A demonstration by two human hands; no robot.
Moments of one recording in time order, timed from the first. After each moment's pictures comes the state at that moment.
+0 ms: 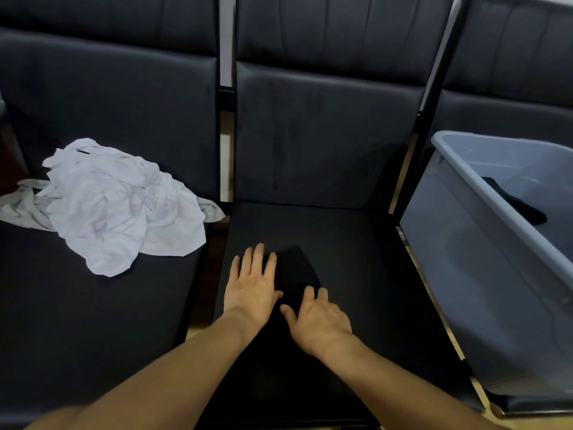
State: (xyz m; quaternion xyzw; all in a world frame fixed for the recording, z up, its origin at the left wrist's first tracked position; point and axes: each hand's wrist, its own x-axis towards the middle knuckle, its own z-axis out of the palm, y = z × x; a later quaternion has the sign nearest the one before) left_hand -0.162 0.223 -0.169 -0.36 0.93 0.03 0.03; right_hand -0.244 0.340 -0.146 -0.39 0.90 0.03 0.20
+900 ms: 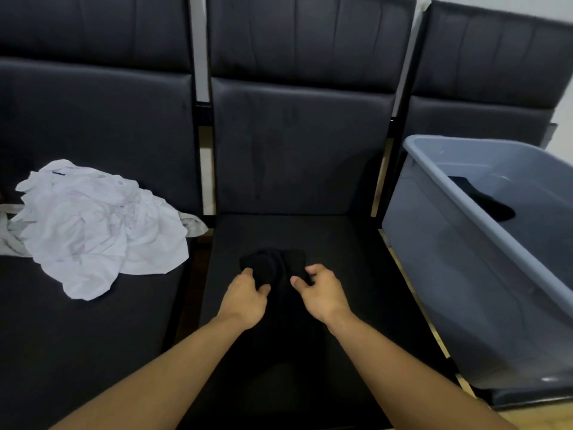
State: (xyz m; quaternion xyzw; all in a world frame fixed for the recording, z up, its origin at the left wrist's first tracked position) left_hand -0.183 0.239 -0.145 -0.45 0.77 0.45 -0.08; right_hand -0.307 0.344 -0.132 -0.24 0.87 -0.35 0.26
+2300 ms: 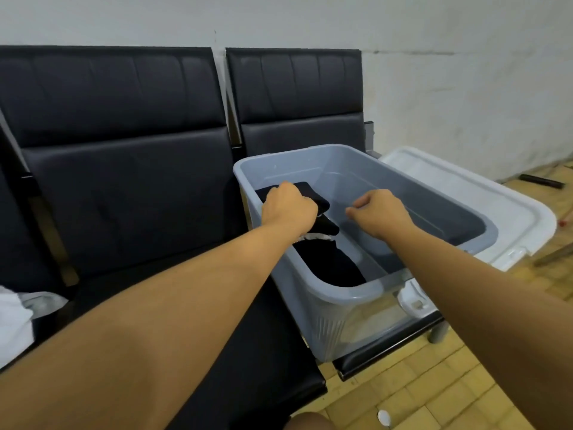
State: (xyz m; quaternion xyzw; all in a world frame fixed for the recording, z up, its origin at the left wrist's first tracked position) left_hand -0.445 0.475 0.090 -0.26 0.88 0.36 -0.16; right_hand -0.537 0.620 0.071 -0.15 0.93 -0.33 0.02
